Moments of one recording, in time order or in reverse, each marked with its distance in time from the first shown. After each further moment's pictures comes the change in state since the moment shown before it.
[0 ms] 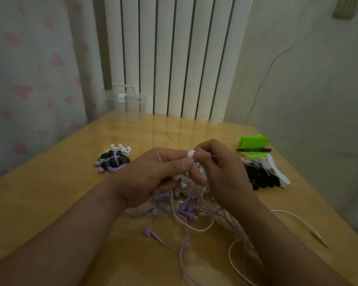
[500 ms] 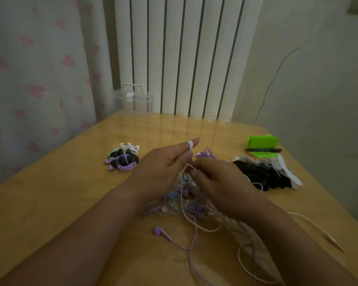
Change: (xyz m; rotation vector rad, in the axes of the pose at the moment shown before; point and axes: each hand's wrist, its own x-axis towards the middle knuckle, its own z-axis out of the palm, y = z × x) left_hand 0.004 -0.024 -0.008 0.690 0.396 0.002; right_hand -0.006 -0.010 0.004 -0.314 -0.356 -0.001
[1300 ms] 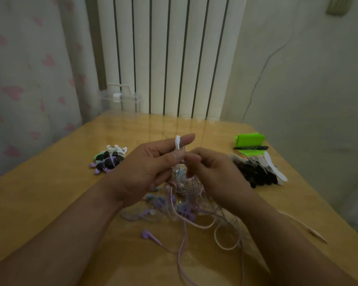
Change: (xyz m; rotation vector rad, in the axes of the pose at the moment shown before) left_hand -0.001 0.021 -0.009 -0.701 -0.228 -0.049; right_hand 0.001 0.002 -0.012 0.370 0.106 0.103
